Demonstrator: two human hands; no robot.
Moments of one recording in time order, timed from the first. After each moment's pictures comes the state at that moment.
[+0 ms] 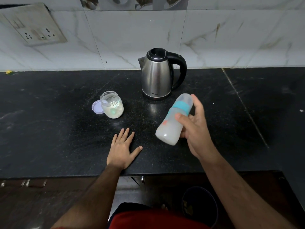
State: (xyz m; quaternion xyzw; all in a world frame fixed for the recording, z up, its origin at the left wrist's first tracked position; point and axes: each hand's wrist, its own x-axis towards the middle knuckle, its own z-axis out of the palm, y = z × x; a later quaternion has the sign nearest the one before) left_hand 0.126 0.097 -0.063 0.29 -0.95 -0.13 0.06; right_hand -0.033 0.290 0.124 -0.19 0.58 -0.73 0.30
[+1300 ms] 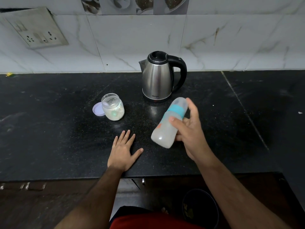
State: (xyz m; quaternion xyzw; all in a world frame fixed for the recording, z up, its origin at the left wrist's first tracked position) left_hand 0.127 0.096 -0.062 0.29 -0.94 -0.14 0.05; right_hand -0.022 0.283 0.121 -0.19 0.60 -0.71 0.32
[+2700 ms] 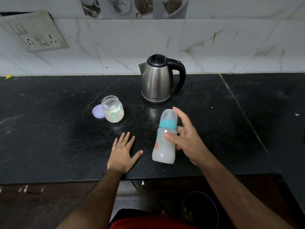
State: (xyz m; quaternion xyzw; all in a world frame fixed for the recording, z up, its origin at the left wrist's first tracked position) left_hand 0.126 0.095 -0.063 0.29 -0.95 -0.13 0.05; right_hand -0.021 0.294 0.117 -0.28 0.62 -0.62 0.38
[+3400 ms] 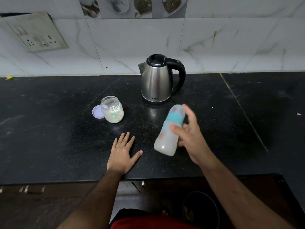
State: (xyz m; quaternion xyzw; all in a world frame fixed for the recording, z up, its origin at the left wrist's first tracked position) left_hand 0.126 0.096 -0.064 0.29 -0.94 -0.13 0.06; right_hand -0.031 0.293 0.114 -0.21 0.63 -0.66 0.35
